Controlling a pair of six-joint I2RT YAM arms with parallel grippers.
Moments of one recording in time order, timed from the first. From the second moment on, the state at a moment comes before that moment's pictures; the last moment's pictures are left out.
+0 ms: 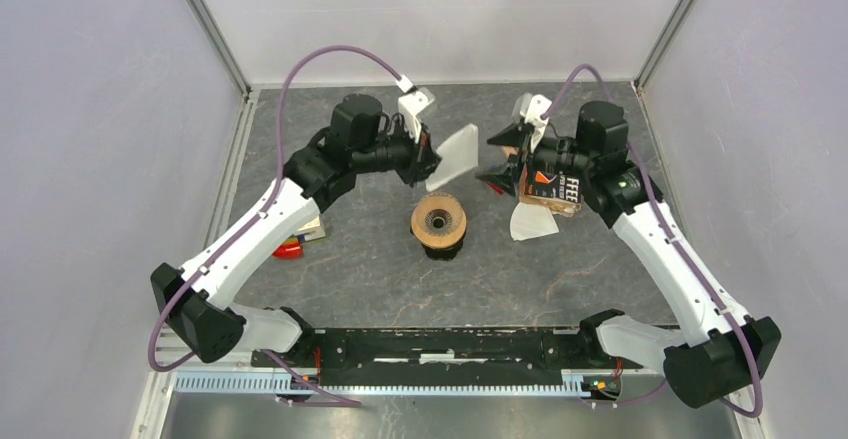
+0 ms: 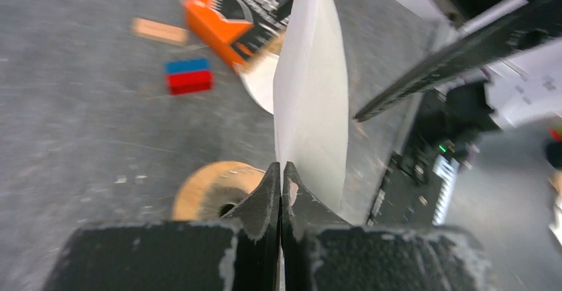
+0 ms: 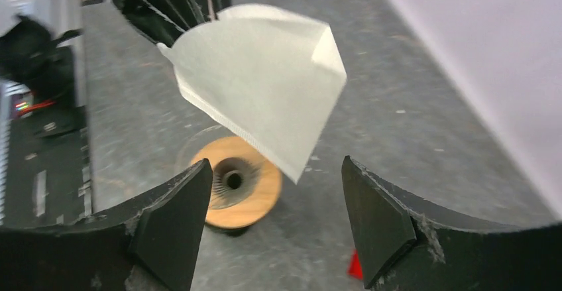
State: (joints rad) left arm -0.66 1.33 1.33 -0.42 0.55 -0.08; right arm 0.35 1.14 1.09 -0.25 -0.90 -0.30
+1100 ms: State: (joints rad) left arm -0.89 1.43 1.50 -0.46 -0.34 0.06; right arm 0.38 1.30 1.20 0.09 -0.68 0.39
